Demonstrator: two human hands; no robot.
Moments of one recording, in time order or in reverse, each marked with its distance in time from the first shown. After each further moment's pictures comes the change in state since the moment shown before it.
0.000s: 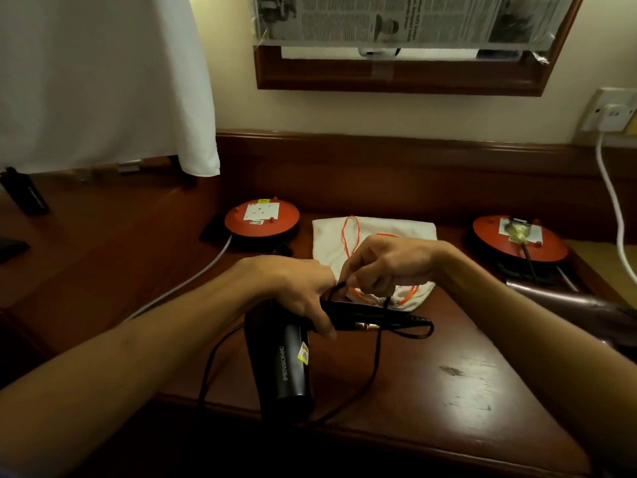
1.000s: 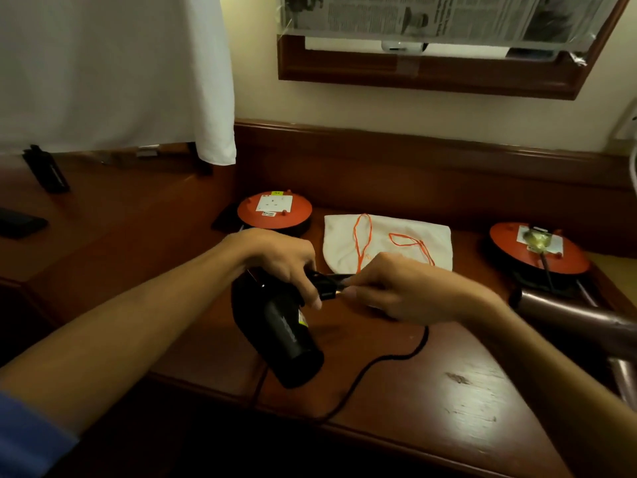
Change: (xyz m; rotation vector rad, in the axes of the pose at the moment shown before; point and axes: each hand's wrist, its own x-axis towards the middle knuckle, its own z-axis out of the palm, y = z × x) left_hand -0.007 -0.043 -0.013 -0.305 -0.025 -0.132; right_hand -0.027 -0.024 0.051 -0.659 0.259 -0.151
